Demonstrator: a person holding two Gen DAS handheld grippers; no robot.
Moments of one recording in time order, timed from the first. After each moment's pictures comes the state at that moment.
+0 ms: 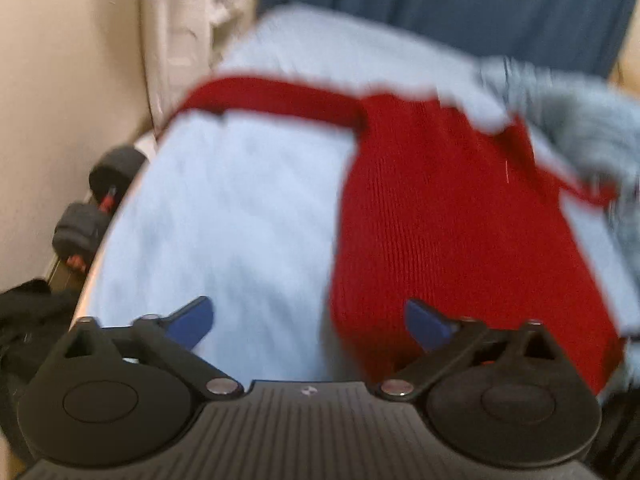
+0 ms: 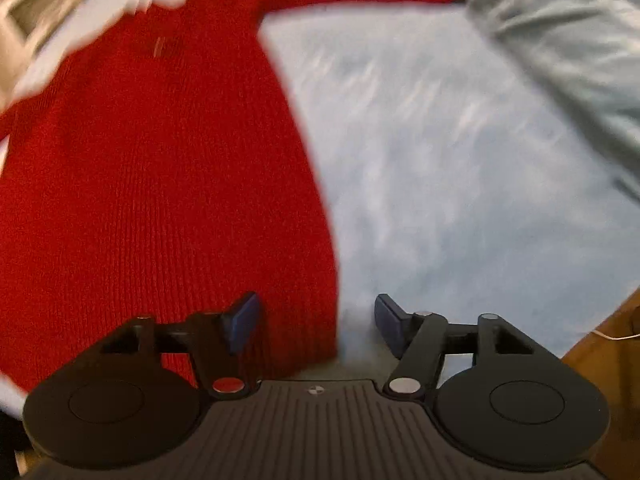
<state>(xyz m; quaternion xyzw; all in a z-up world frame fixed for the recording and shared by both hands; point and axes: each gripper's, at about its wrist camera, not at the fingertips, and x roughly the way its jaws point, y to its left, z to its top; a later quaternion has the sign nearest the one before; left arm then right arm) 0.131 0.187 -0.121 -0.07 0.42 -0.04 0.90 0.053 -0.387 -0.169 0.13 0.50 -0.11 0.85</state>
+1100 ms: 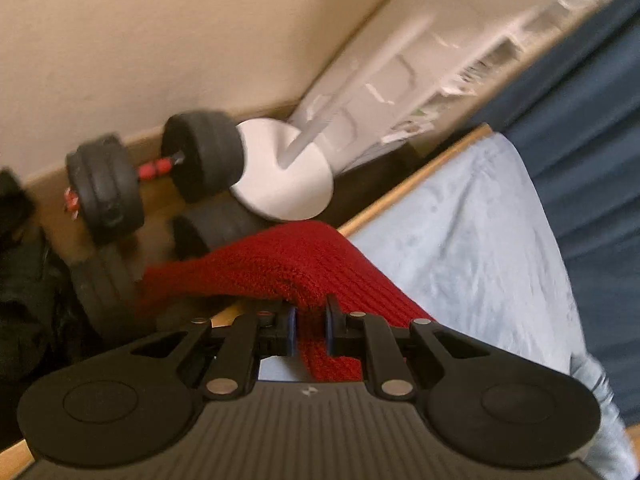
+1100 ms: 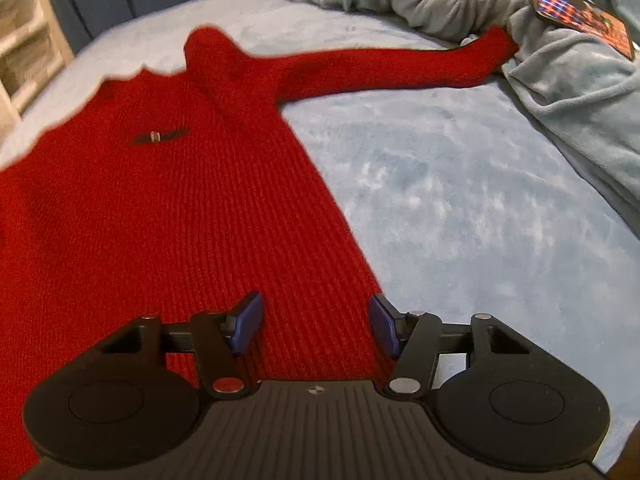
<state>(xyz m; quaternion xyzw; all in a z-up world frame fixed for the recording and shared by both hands) 0.405 0.341 -0.174 -0.38 0.39 0.19 0.82 0.146 -0.366 -0.187 0.15 0.43 -0.14 0.88</state>
